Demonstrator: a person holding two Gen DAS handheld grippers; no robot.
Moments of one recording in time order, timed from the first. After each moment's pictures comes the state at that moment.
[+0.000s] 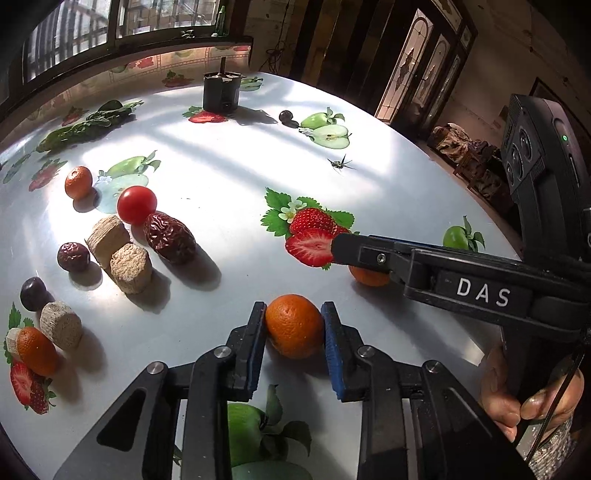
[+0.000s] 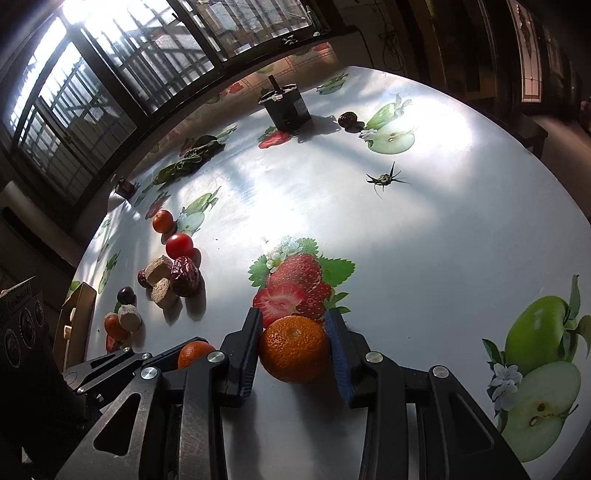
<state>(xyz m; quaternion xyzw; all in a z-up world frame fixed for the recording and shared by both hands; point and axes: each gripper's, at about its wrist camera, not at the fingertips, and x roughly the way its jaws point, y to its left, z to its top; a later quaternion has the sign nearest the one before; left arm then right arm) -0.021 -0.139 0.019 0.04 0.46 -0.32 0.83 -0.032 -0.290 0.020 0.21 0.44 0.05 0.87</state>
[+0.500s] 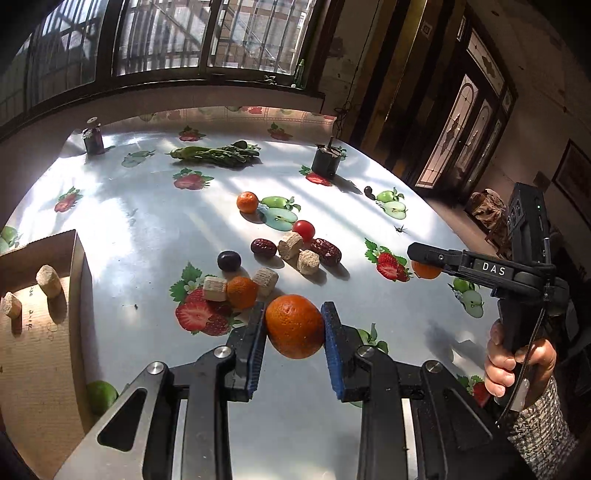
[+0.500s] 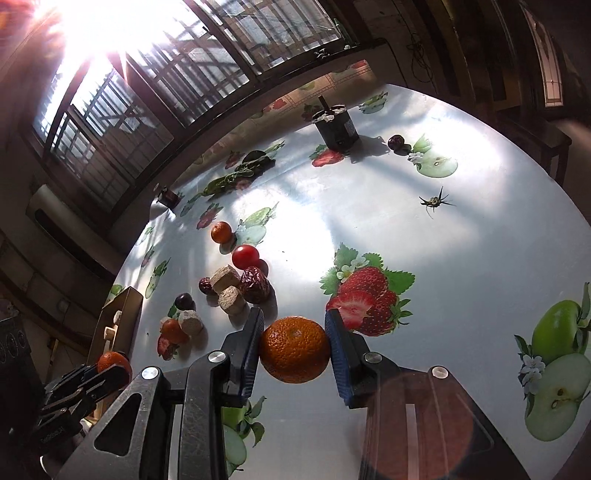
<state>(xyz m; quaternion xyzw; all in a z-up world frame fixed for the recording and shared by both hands) -0.078 0.043 0.105 -0.04 0.39 -0.21 0.90 -0.051 -0.248 0.073 0.21 0.39 0.13 0.89</state>
